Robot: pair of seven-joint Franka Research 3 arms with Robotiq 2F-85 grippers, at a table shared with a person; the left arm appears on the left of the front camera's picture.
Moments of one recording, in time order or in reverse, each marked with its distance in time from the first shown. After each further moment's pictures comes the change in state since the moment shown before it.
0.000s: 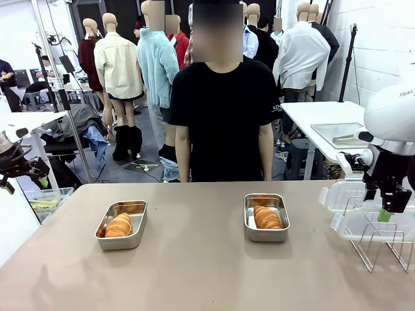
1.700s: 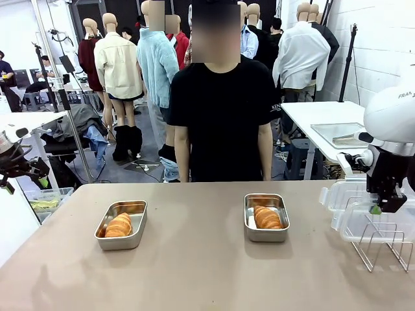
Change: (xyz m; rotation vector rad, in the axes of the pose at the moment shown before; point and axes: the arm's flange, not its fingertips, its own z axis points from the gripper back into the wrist) left arm 0.000 0.000 0.000 0.000 0.000 0.000; right arm -0.001 -0.002 -0.003 -0.001 0.003 -0.004
